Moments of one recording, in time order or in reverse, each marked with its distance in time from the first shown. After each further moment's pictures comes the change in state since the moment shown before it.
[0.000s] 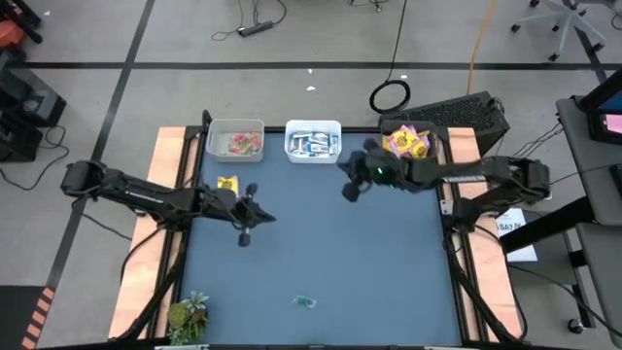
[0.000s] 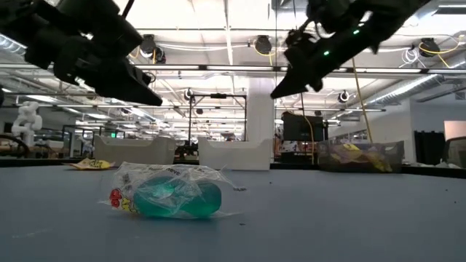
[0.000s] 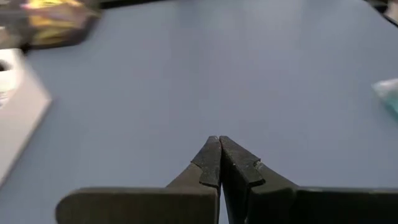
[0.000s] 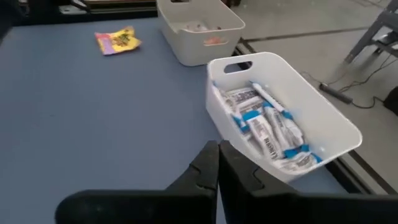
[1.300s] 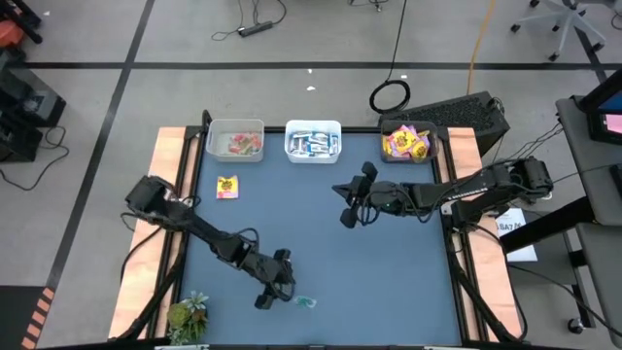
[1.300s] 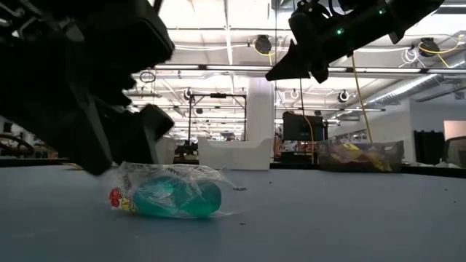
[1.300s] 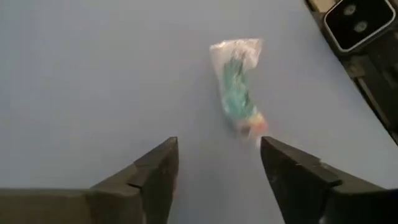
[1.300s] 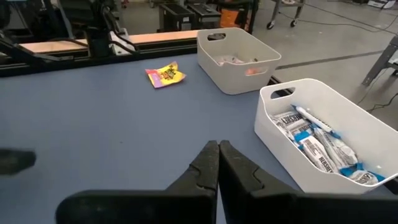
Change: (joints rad) left arm -0.422 0.748 0.449 0.027 0.074 -0.411; right arm 0.289 -0.007 -0.075 0.181 0.218 0.139
